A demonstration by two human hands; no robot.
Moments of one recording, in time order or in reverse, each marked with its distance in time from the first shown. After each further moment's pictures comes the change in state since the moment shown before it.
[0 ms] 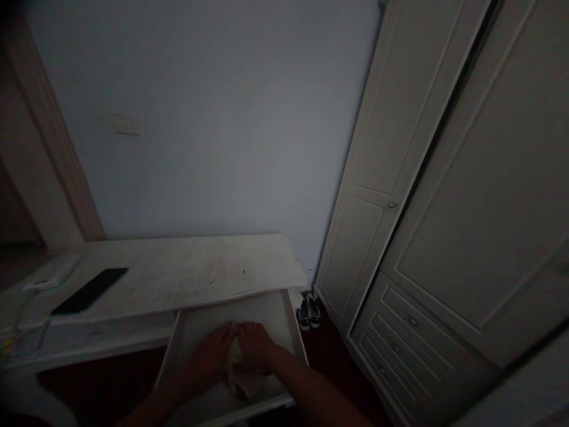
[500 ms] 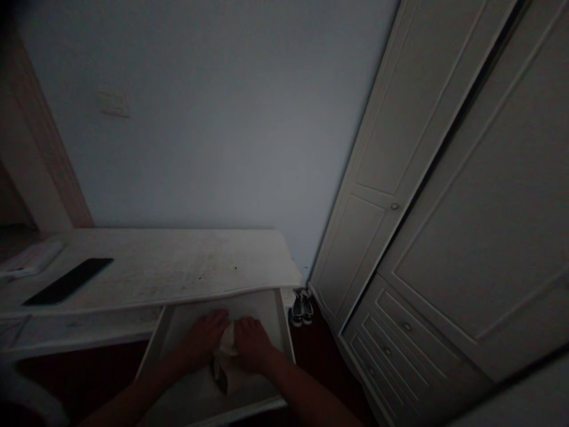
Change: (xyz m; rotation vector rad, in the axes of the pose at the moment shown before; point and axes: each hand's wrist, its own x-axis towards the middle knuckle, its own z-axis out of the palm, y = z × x) left_hand 0.029 0.010 -0.018 0.137 0.014 0.048; right_hand -0.012 0.013 0.005 -0.171 0.072 0.029
